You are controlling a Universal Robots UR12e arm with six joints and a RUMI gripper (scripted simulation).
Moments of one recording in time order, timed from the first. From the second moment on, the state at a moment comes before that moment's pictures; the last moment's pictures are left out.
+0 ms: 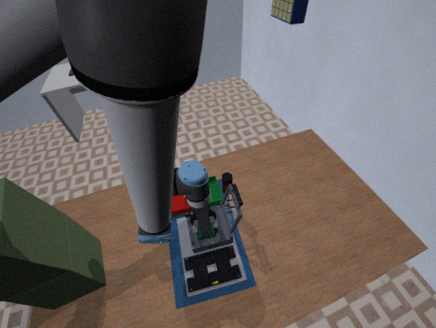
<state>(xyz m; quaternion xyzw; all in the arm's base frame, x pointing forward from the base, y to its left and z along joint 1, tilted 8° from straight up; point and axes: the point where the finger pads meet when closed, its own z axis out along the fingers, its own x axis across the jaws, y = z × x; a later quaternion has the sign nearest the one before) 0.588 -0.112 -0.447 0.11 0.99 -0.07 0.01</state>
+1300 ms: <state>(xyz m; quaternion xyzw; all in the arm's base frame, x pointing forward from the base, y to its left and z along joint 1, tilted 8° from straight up) 0.588 -0.112 -0.449 0.11 0.99 -0.07 0.01</state>
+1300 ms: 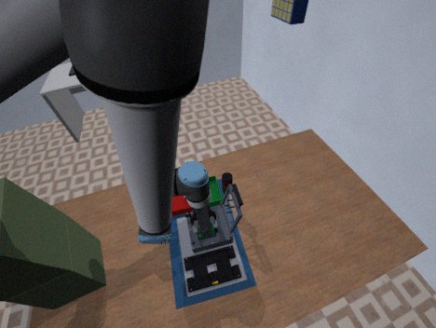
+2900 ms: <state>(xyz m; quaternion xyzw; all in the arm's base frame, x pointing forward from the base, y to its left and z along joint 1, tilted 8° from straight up) 0.589 -0.113 -0.450 0.11 0.99 -0.07 0.01</state>
